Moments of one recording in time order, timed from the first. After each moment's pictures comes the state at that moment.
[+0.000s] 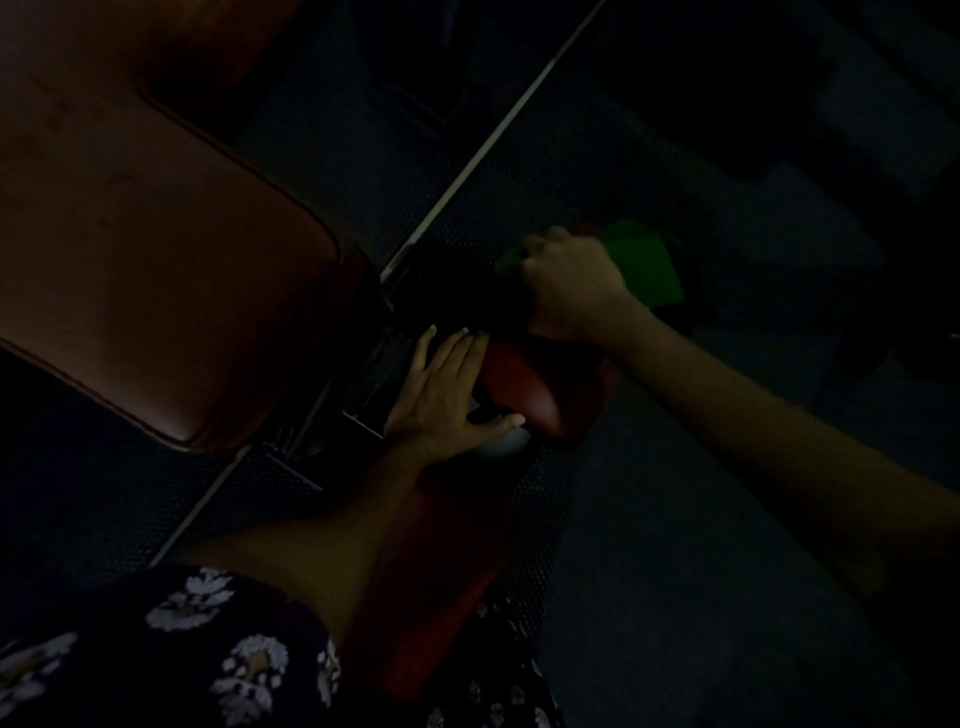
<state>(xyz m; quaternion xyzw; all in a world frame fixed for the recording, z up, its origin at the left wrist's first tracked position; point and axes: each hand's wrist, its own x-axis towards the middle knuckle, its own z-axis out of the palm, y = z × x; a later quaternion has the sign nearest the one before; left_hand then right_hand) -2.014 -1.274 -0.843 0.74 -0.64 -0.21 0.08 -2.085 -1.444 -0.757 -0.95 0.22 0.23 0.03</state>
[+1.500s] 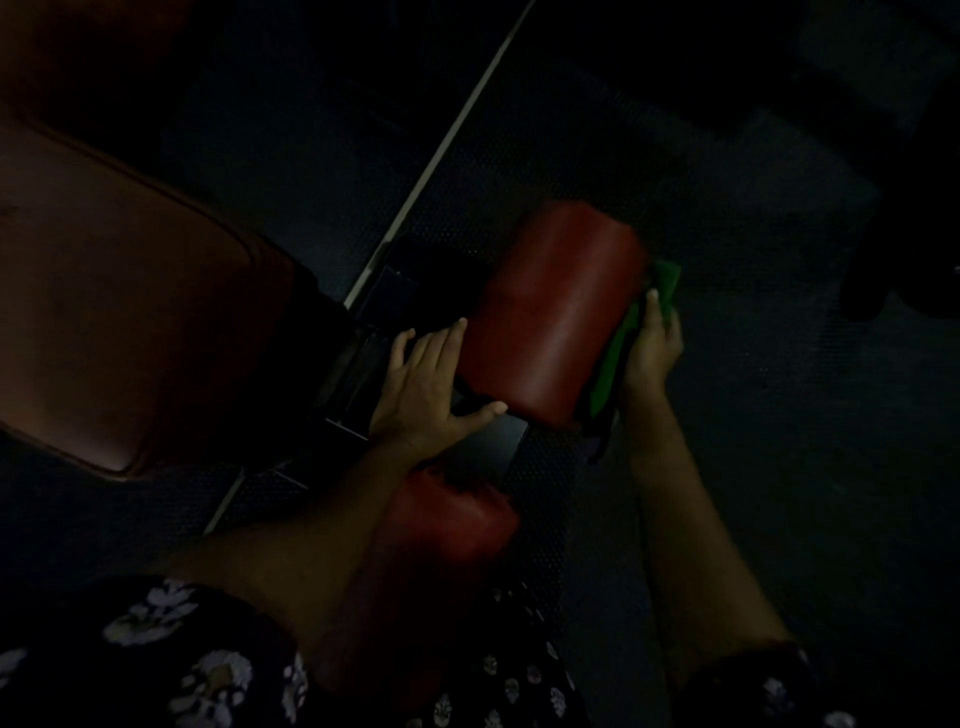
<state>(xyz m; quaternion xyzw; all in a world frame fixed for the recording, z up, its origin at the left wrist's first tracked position) -2.013 -1.273 -0.847 0.74 -0.63 -0.22 0.10 -2.202 -1.417 -0.862 -0.29 0.75 -0.38 0.47</state>
